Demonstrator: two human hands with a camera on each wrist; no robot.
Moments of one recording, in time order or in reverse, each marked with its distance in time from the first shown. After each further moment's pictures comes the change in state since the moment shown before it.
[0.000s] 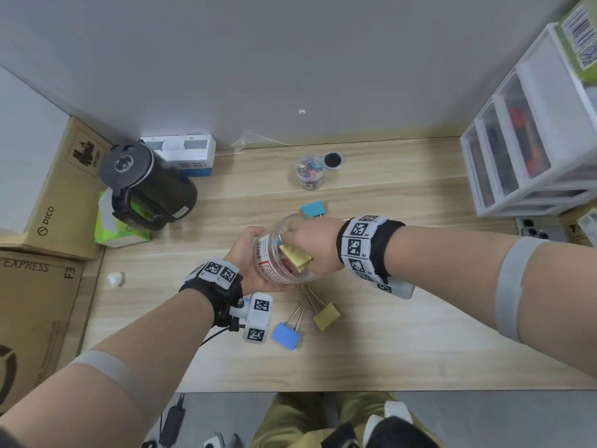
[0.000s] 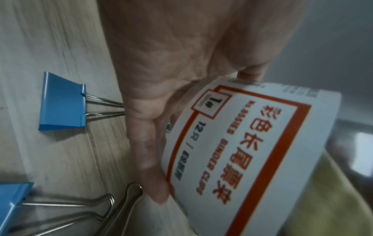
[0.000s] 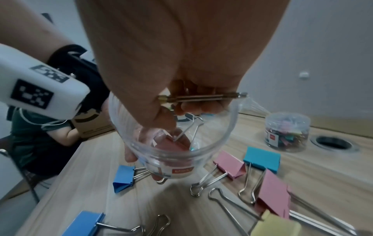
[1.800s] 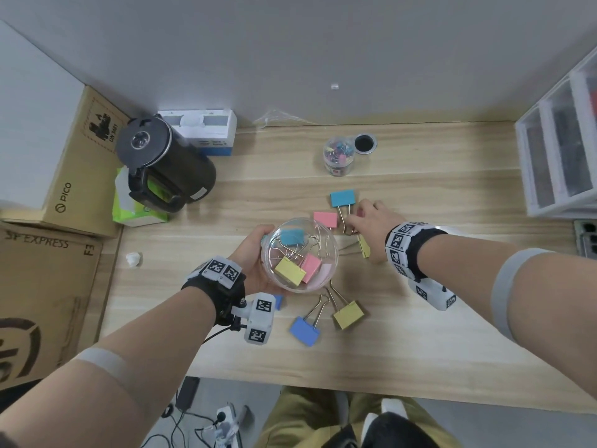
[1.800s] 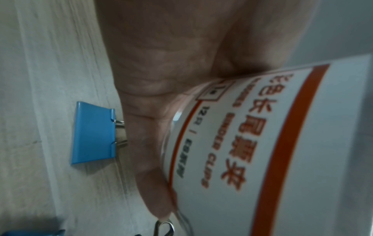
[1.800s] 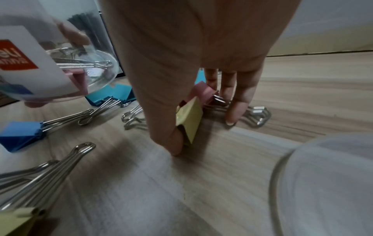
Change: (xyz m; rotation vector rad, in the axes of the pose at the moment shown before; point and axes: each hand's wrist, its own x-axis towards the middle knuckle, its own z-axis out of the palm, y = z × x) left_hand 0.023 -0.005 -0.046 0.037 -0.024 -0.104; right_hand 0.027 0.078 0.074 -0.114 -0.061 0.361
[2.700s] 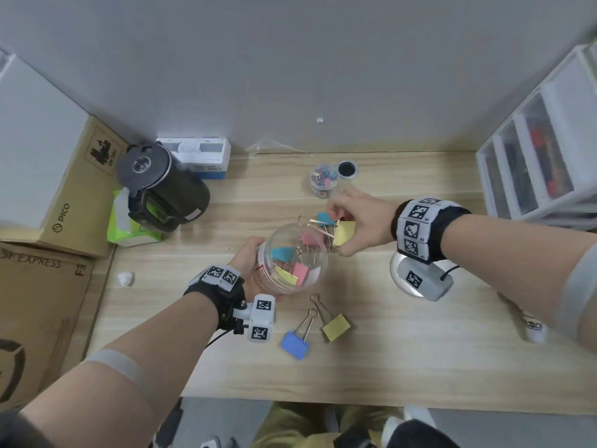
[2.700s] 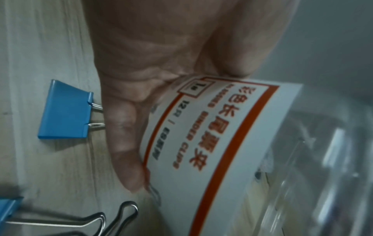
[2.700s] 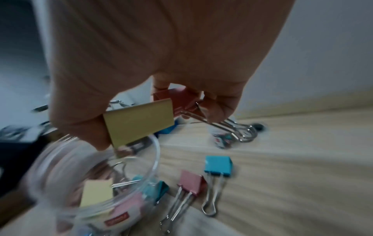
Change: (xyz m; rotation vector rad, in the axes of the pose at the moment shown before) left_hand 0.009 0.010 0.003 -0.024 0.056 0.055; right_hand -0.047 0.017 -0.085 0.609 0.155 -0.214
